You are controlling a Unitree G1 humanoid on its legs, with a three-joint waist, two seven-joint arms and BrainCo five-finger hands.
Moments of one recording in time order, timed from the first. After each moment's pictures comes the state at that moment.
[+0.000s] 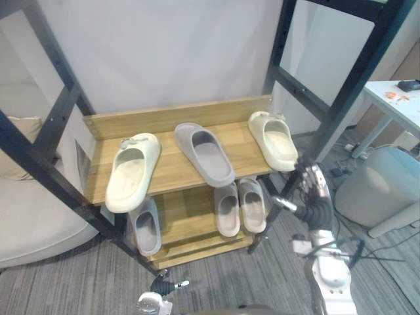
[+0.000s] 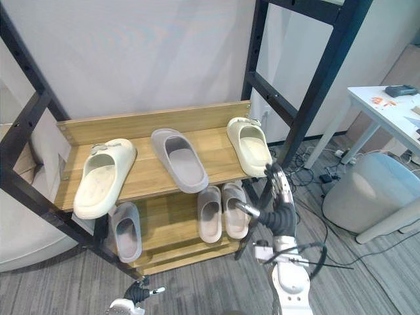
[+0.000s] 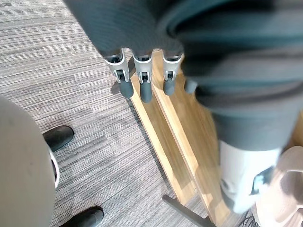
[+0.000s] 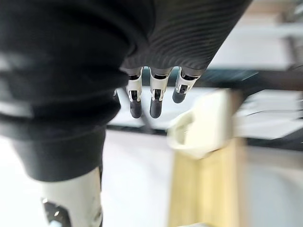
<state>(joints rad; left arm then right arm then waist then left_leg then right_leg) 0.05 0.11 -0.15 1.06 0.04 -0.12 0.05 0.22 -0.09 0.01 -0.42 -0.04 -0.21 -0.09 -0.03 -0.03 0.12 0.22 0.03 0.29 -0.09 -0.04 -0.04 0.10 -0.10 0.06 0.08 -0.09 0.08</state>
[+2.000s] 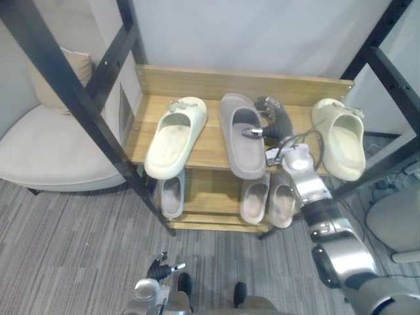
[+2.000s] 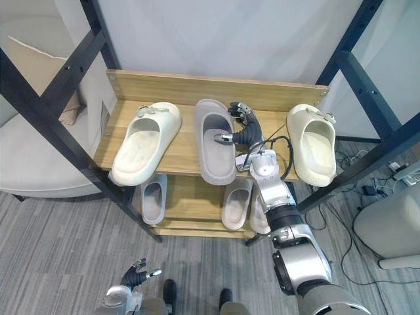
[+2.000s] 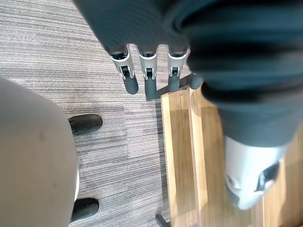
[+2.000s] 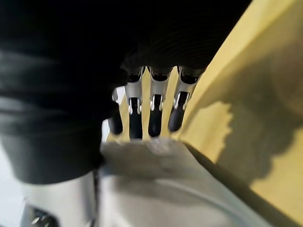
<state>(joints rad) 0.01 0.14 -0.09 1.00 -0.05 -0.12 0.03 -0.78 -0.31 0.13 0.54 -0.04 -0.08 -0.07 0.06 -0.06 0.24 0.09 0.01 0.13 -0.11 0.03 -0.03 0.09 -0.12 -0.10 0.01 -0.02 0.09</state>
